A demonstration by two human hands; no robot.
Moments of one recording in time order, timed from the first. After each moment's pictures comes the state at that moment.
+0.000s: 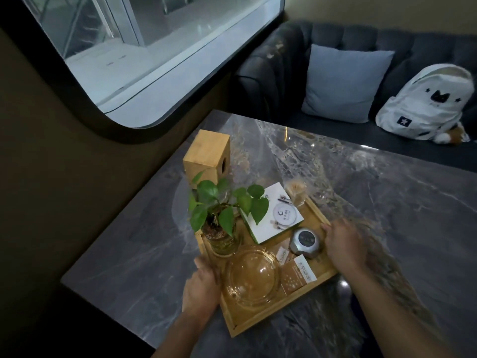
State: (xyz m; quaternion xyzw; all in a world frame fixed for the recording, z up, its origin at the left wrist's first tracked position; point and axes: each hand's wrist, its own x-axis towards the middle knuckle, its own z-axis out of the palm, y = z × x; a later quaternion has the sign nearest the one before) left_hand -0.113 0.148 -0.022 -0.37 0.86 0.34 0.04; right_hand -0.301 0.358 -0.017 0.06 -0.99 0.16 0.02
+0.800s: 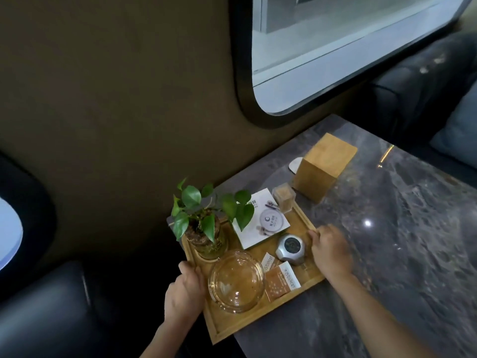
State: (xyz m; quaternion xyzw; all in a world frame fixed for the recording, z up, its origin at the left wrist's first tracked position) left_hand 0.019 0.057 -0.019 -0.60 0.74 0.29 -0.05; right_hand -0.245 0.162 -0.026 0.33 -0.92 0.20 -0.04
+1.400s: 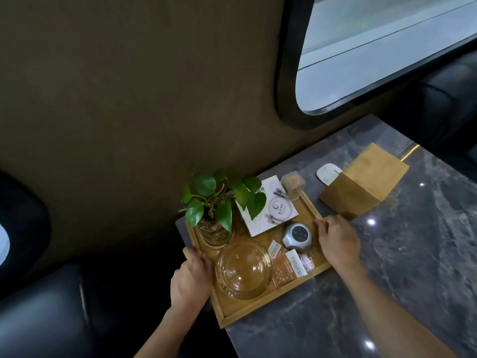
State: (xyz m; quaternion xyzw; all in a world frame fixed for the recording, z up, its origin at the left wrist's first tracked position) left_hand -0.001 0.003 -0.034 -0.63 0.72 0.29 -0.10; right_hand -0.274 0.087 -0.036 0.37 -0.91 0.17 -0.05
